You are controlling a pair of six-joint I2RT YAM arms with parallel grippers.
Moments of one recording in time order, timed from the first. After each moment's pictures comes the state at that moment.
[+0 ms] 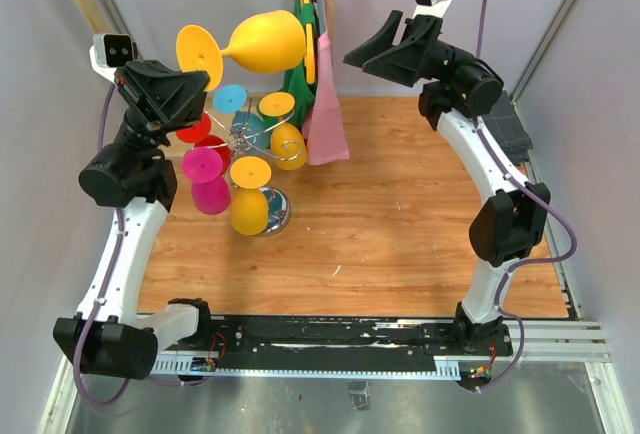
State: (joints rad) left arm -0.07 1.14 1.20 1.23 0.59 -2.10; right arm 0.34 1.86 1.87 1.39 -1.05 1.88
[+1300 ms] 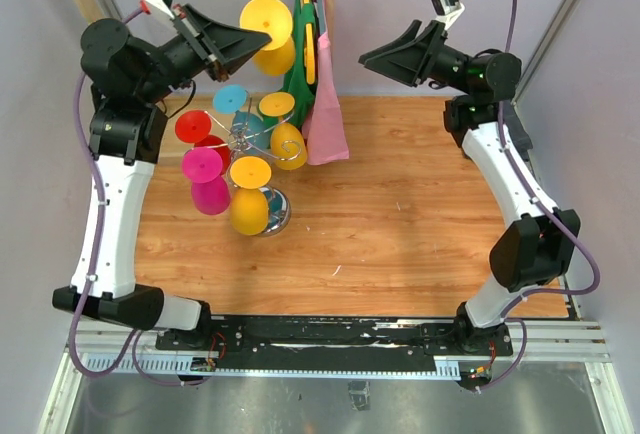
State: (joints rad) left arm -0.13 1.35 1.86 -0.21 0.71 -1.29; right arm 0.23 1.65 1.64 0.85 -1.06 1.38
